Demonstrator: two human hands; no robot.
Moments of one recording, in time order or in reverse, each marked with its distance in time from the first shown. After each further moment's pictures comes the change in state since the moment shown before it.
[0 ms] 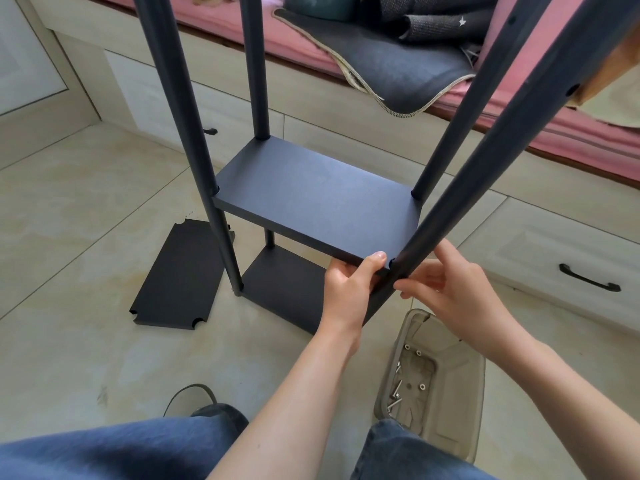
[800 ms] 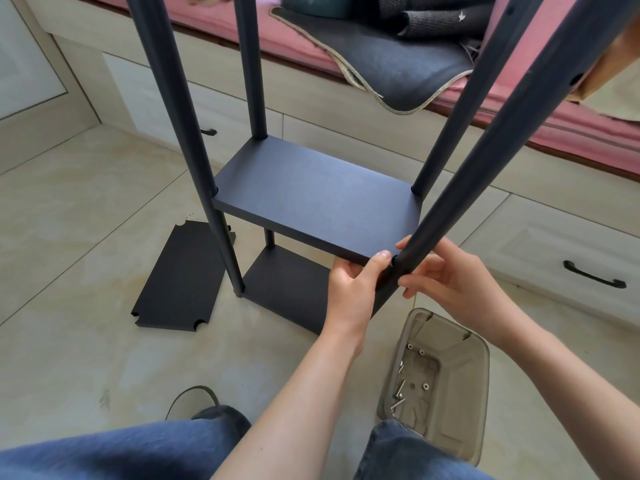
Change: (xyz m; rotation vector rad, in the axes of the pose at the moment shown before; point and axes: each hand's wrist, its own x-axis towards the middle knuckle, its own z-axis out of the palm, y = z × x) left_hand 0.003 -0.006 0.002 0.031 -0.003 0.004; right_hand 0.009 0.009 -0.007 0.195 -0.091 -0.010
